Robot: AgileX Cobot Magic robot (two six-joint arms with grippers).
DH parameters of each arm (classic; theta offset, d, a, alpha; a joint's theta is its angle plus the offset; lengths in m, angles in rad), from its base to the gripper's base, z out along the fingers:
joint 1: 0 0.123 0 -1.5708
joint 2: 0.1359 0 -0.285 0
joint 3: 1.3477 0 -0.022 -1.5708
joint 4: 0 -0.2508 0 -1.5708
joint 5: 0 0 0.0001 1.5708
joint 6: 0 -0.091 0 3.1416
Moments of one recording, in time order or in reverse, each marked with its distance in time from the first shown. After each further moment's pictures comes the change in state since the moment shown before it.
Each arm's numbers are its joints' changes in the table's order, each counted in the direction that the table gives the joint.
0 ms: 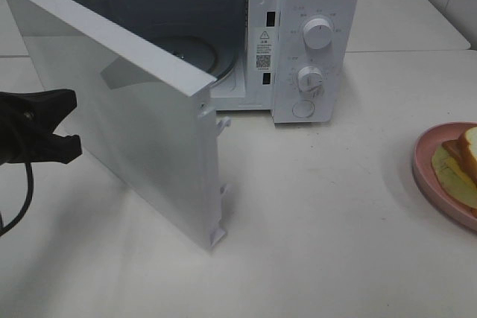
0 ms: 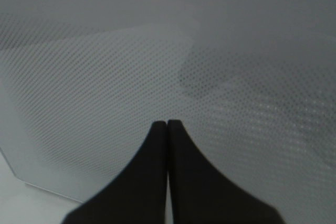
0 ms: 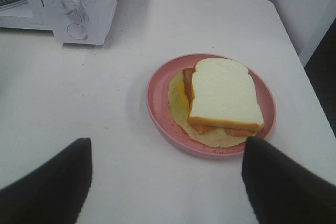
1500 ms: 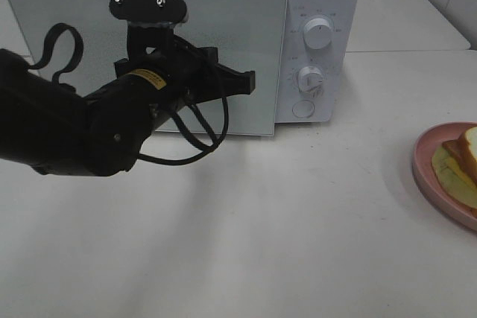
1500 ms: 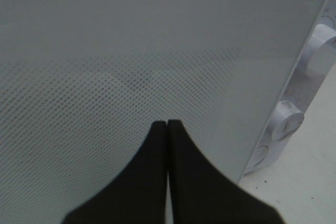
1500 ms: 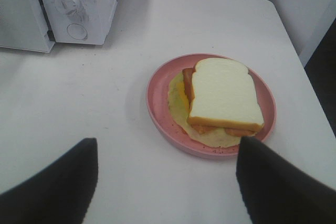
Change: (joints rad) left arm -0.468 0.394 -0.624 0.699 -0.157 -0.315; right arm 0.000 0.000 0.000 0.000 0.000 -0.001
